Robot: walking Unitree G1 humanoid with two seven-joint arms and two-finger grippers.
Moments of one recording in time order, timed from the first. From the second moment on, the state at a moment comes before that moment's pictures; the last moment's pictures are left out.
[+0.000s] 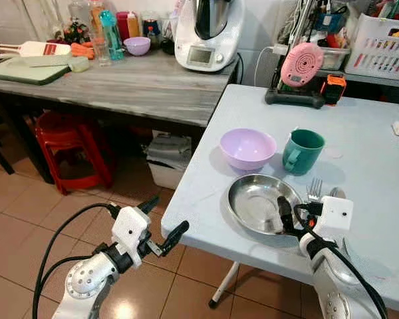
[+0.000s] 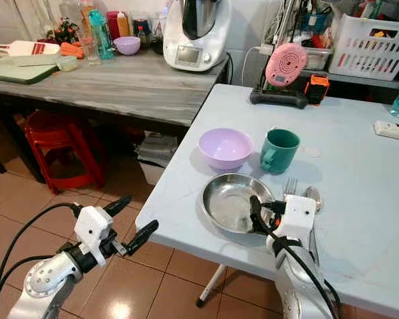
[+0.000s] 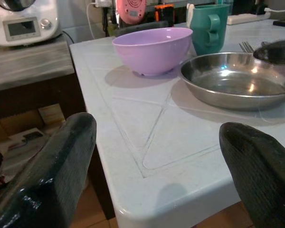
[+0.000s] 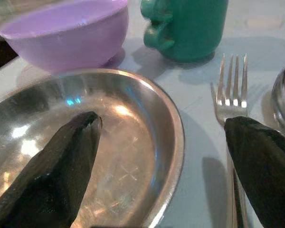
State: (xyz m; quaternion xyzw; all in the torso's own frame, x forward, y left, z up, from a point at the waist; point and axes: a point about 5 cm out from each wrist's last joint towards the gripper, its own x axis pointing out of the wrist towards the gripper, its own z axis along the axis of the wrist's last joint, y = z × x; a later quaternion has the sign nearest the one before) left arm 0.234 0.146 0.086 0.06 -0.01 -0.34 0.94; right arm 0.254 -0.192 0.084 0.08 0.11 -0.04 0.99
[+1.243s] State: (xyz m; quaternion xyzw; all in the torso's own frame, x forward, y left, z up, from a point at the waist) left arm 0.227 0.144 0.087 0.08 -0.01 -0.43 0.90; right arm 0.256 -0.180 0.075 0.12 0.17 0.02 0.98
